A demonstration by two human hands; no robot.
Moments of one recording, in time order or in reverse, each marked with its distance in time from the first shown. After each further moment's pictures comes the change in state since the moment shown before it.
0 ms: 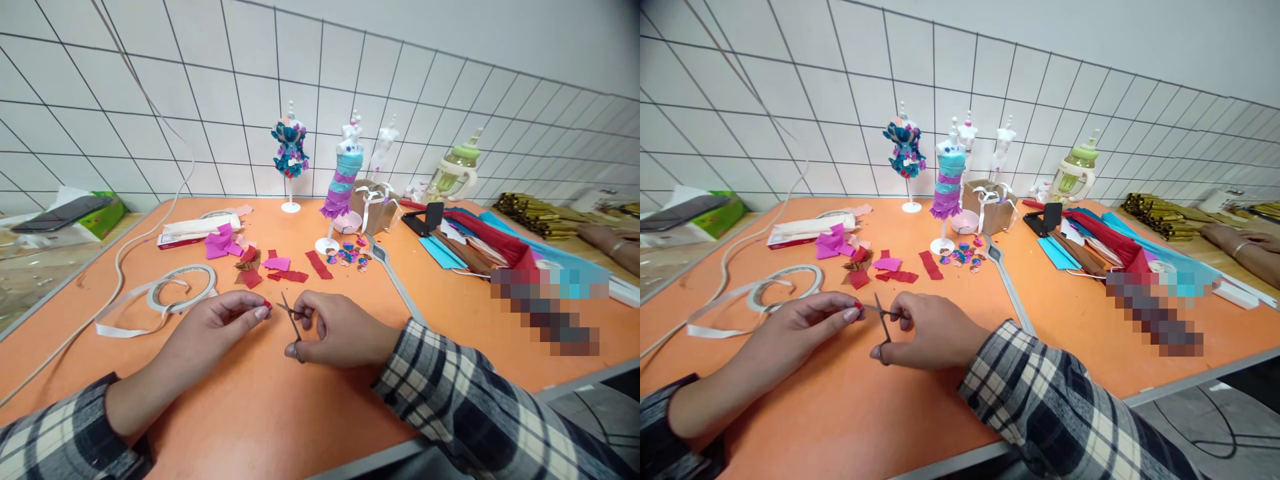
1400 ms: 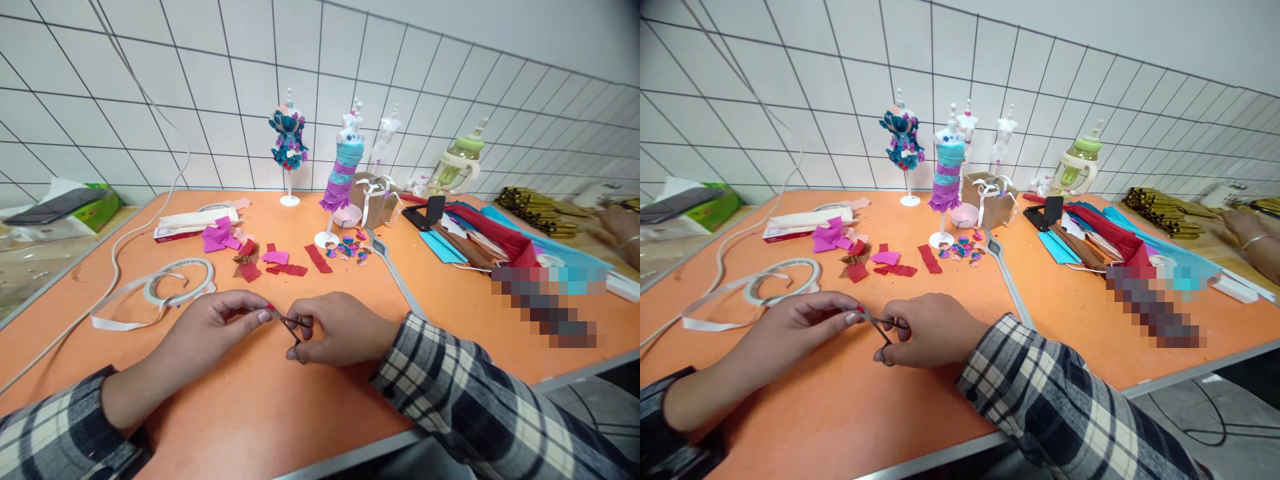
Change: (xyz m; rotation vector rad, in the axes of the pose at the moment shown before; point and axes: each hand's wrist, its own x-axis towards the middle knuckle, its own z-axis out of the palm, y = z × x) left_hand 0.000 0.002 -0.001 0.090 -0.061 0.056; right_hand -0.001 -0.006 -0.004 -0.192 -0.134 -0.092
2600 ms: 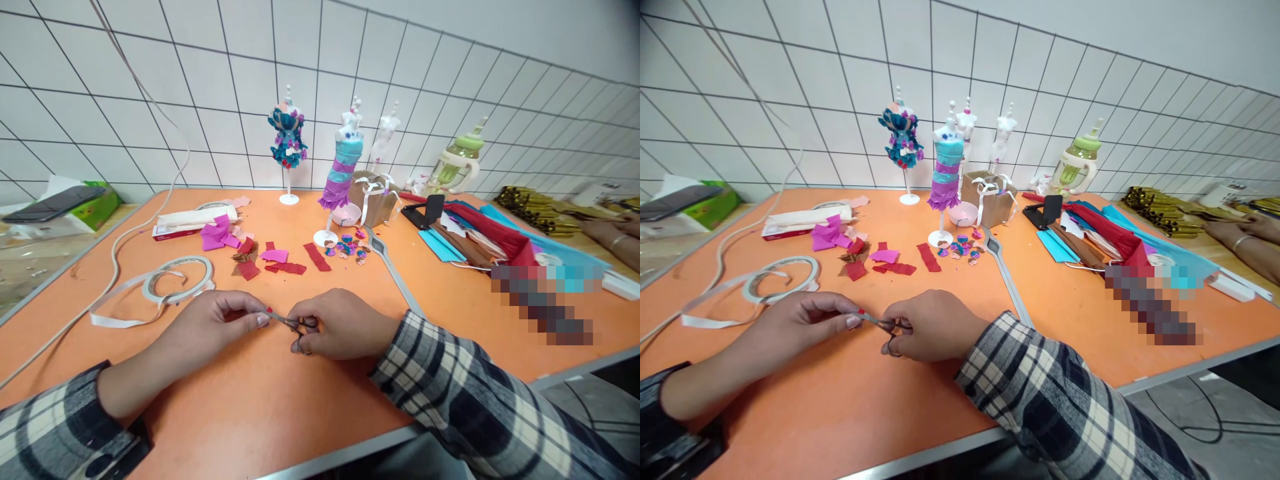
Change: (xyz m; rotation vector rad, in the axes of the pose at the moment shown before) left_hand 0.006 -0.005 -0.002 -0.025 -0.132 -0.078; right_hand 0.001 0.003 -0.001 -0.055 -0.008 0.003
